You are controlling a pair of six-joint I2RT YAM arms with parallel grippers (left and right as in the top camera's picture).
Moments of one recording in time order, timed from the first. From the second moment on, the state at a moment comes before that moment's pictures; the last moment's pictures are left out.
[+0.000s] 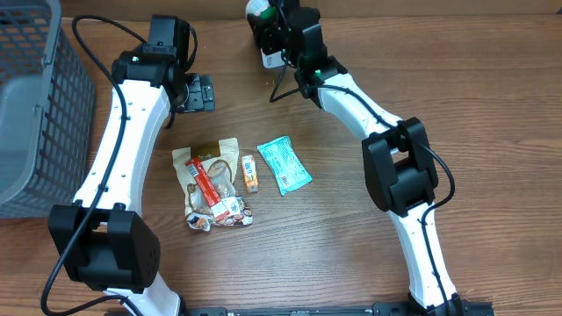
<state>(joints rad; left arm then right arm) -0.12 1.83 1.71 -1.07 -0.20 -0.25 0.43 2.47 2.02 0.23 -0.07 0.15</state>
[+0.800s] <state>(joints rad) -0.12 1.83 1.71 -1.07 -0.20 -0.25 0.40 2.60 2.02 0.42 -0.04 0.18</state>
